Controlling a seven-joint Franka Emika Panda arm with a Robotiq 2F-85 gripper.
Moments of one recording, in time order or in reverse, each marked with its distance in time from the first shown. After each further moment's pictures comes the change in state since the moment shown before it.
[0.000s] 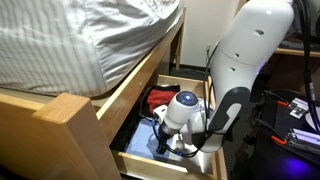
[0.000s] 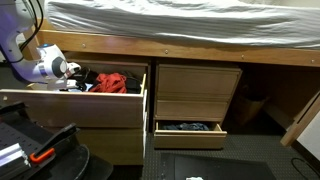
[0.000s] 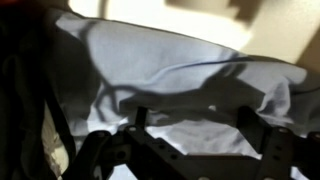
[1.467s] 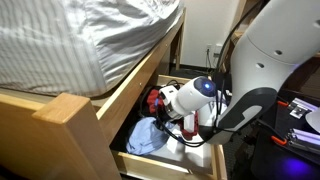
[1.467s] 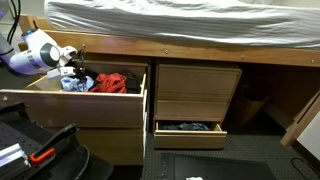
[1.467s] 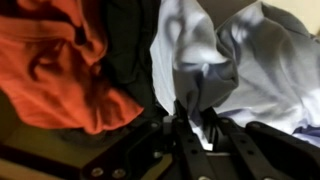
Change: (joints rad) arm 0.326 -0.120 -0.299 -0.226 0.246 0.196 0.062
